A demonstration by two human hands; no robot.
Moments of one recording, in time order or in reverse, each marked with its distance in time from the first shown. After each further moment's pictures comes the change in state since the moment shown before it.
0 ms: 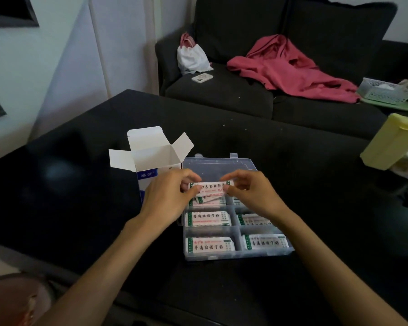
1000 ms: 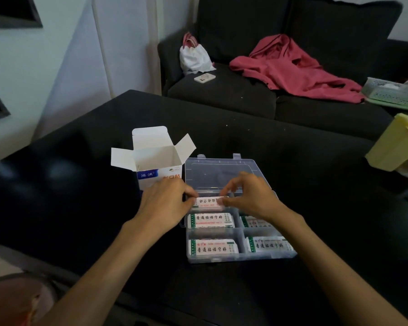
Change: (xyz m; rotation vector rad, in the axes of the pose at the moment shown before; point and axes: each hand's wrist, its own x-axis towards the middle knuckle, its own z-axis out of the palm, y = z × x) left_hand -0.005 -0.002 -0.008 0.324 -0.157 0.034; right_hand 0.014 0.010 0.007 -0.452 -0.052 -0.110
